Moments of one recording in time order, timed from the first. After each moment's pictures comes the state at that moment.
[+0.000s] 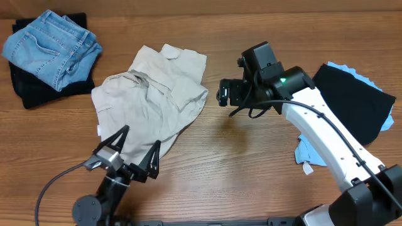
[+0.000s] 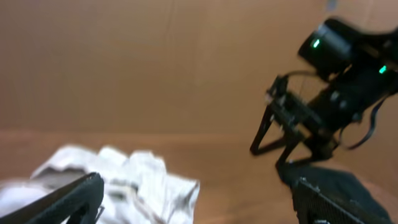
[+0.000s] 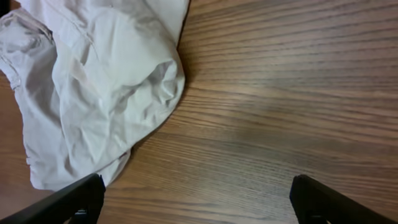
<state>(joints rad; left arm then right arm) 0.10 0.02 0.14 0.02 0.56 -0.36 0.43 1.64 1.43 -0.93 -0.20 0.47</state>
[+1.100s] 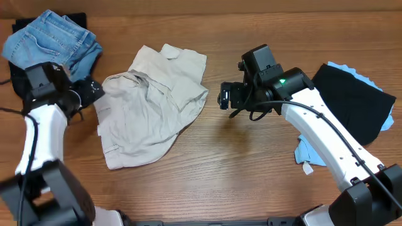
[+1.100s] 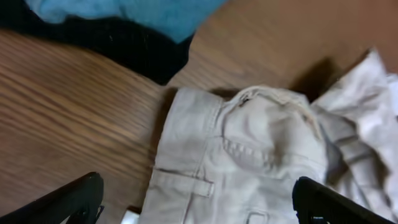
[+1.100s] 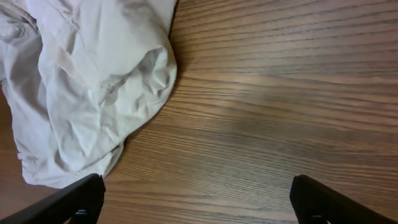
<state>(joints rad) 0.39 1.66 1.15 -0.52 0.23 -0.29 0.43 1.64 1.42 -0.95 -0.20 0.47</state>
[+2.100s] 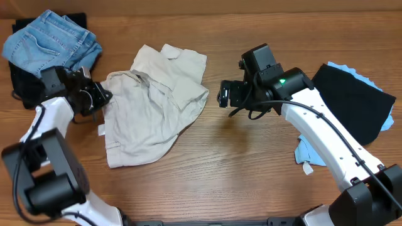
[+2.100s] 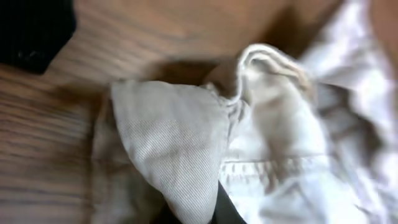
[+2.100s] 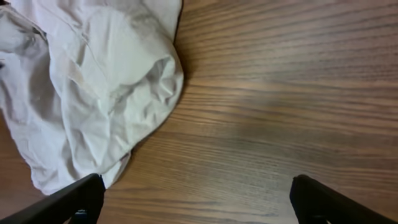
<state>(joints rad) 0.38 1.83 1.15 -0.43 0.52 -0.20 0.43 1.64 1.42 -0.92 -0.20 0.51</state>
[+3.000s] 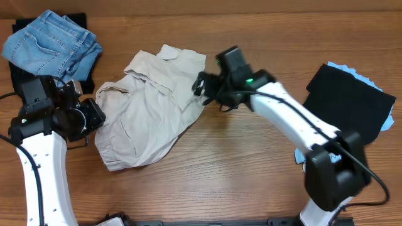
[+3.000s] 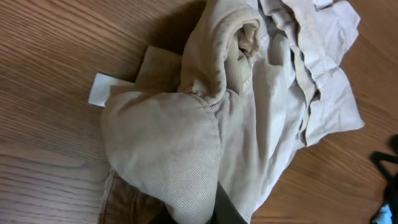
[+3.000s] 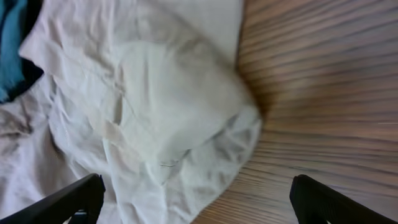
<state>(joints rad) 0.35 1.32 1.17 -1.03 0.33 -0.23 0.54 1.88 1.42 -0.56 -0.27 0.77</state>
